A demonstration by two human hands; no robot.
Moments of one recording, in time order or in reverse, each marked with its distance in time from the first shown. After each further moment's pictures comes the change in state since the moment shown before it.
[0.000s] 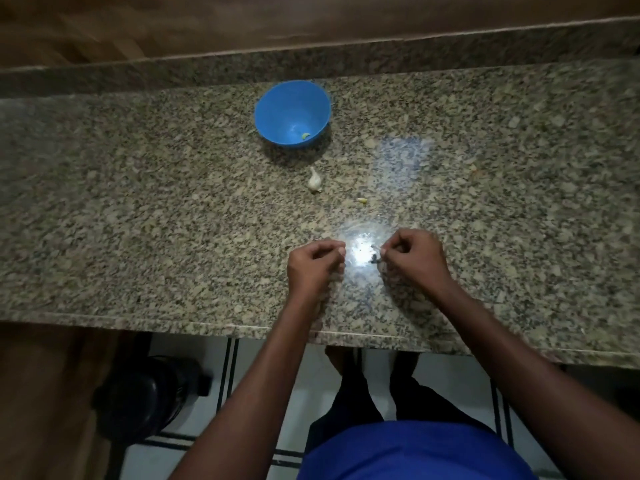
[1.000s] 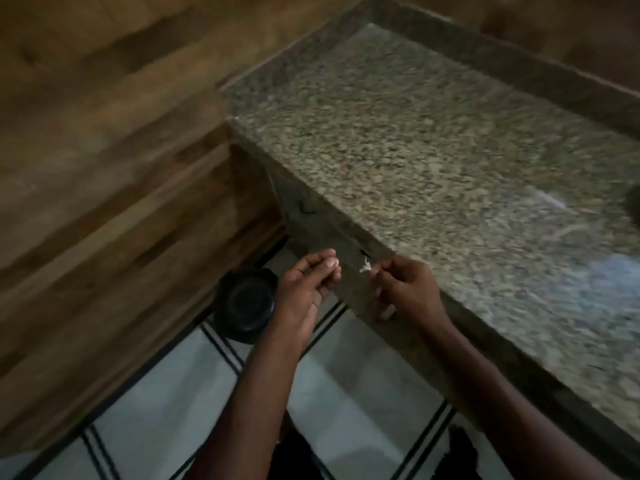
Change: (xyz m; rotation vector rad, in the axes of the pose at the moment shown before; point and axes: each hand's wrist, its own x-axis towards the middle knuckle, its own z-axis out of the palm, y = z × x) left_hand -0.121 -0.100 -0.513 -0.936 0.413 0.069; right_hand -0.216 -0.226 0.455 0.025 -0.579 -0.290
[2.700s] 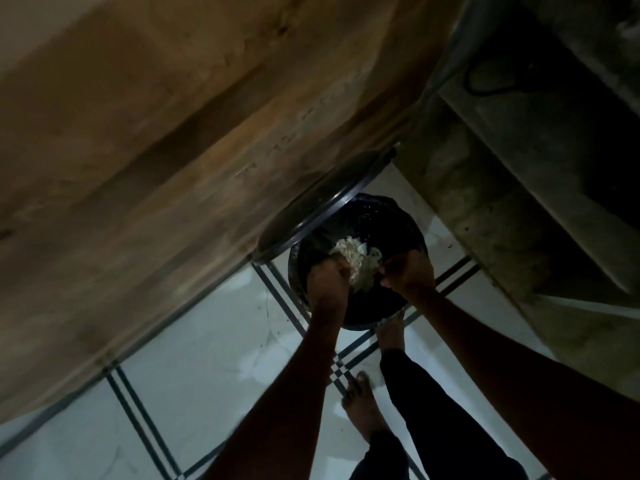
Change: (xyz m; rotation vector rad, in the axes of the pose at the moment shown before) left_hand 0.377 -0.182 -0.485 1.370 0.355 -0.047; right_hand 0.280 0.362 0.461 -0.728 -0.291 0.312
